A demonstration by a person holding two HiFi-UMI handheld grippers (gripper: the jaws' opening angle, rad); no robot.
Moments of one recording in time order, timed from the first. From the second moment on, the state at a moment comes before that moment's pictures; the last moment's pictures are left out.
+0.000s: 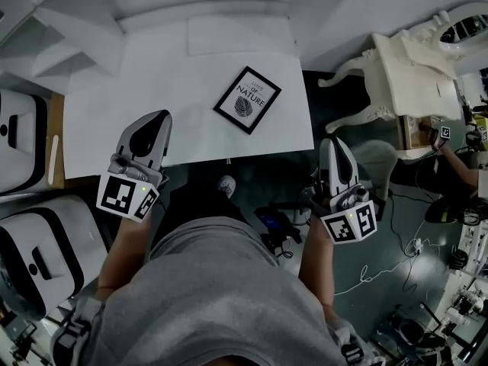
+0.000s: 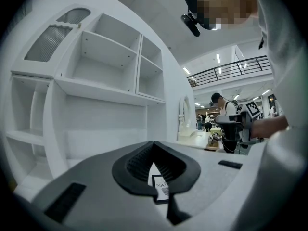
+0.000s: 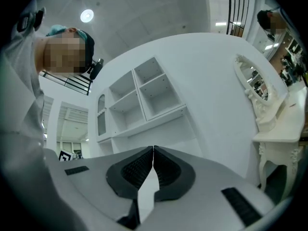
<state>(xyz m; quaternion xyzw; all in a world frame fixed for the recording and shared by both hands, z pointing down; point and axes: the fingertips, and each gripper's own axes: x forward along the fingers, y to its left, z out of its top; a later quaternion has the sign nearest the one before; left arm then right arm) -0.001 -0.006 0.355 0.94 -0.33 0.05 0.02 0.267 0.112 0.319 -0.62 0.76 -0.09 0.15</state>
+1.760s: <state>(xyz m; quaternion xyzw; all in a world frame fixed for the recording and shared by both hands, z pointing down) 0.000 -0.134 0.367 0.96 -0.26 0.07 0.05 0.245 -0.010 0.319 -0.66 0.73 -0.12 0.11</state>
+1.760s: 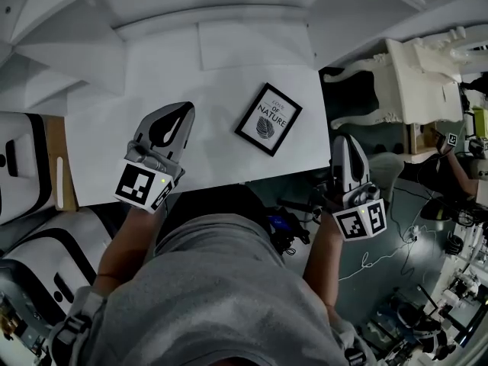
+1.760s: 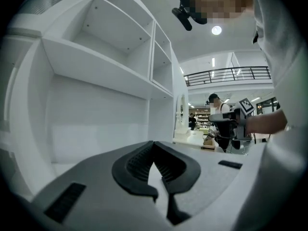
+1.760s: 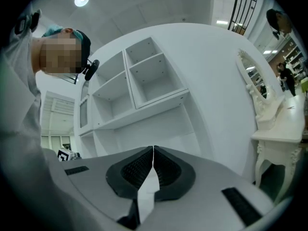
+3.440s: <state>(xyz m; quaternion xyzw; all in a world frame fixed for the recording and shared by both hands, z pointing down) 0.067 -0.161 0.469 0.96 -0.24 0.14 0.10 0.277 -0.069 0.508 -0.62 0.74 -0.28 -0.03</state>
